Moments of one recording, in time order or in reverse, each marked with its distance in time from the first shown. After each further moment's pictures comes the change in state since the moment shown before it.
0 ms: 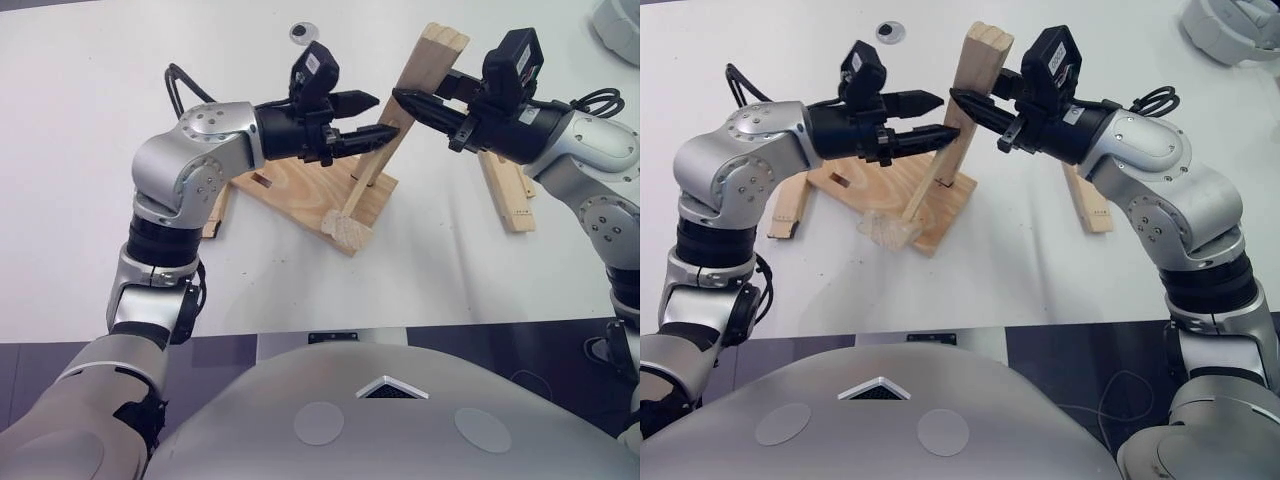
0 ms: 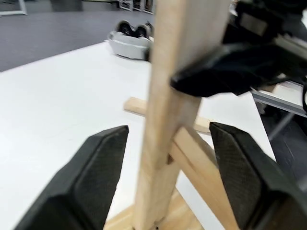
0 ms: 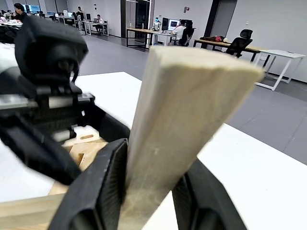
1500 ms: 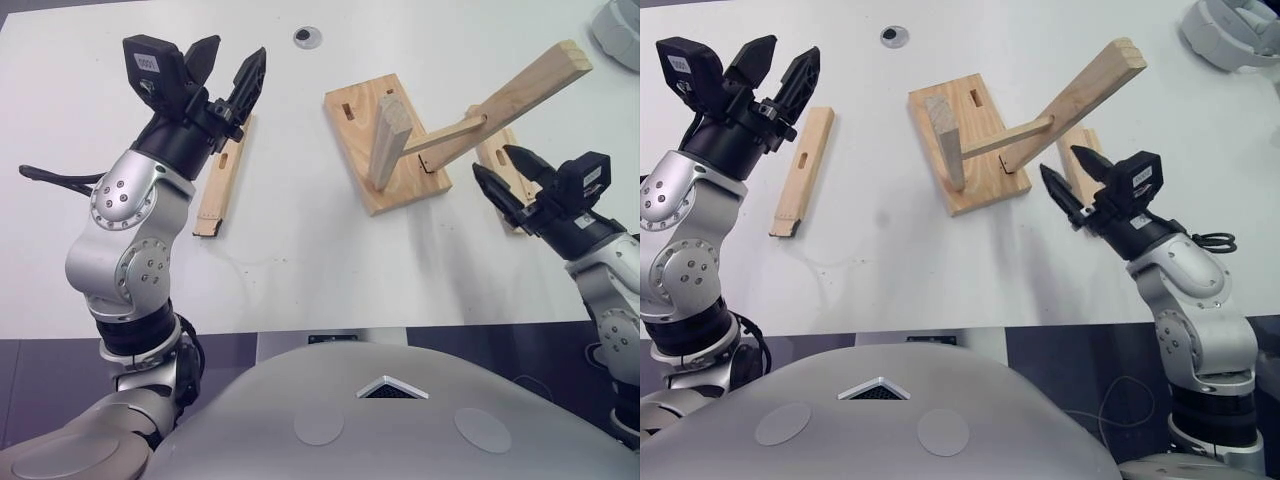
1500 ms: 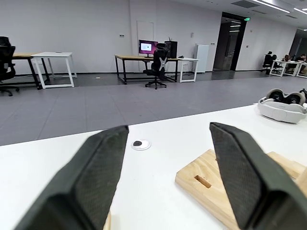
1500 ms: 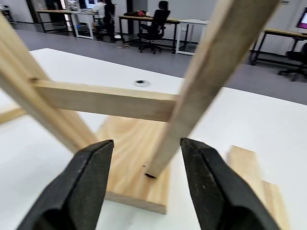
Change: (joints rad) left arm 0.388 -0.057 0.265 -0.366 0.130 -0.161 0.475; right arm 0.672 0.105 -0.462 -0.139 -0.082 -0.122 0.192
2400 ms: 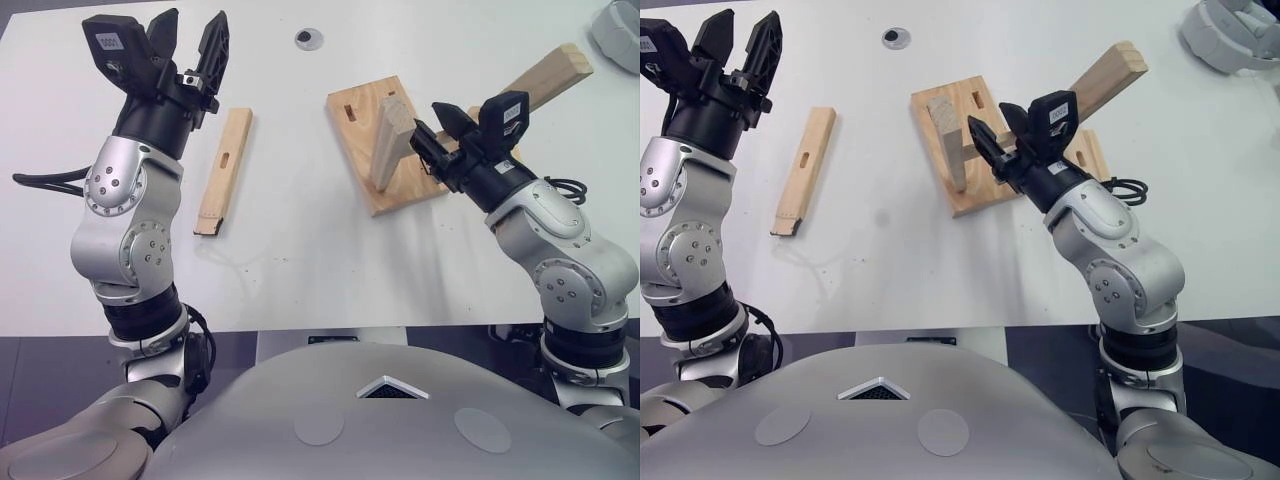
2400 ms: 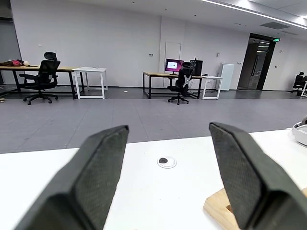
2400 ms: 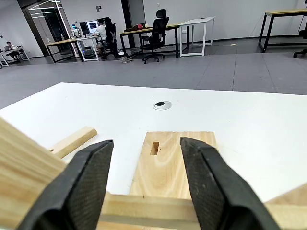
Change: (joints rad) left arm -0.070 -0.044 0.031 0.102 0.063 -0.096 0.044; right arm -0.387 0.267 0.282 -0.056 -0.003 0.379 -0.542
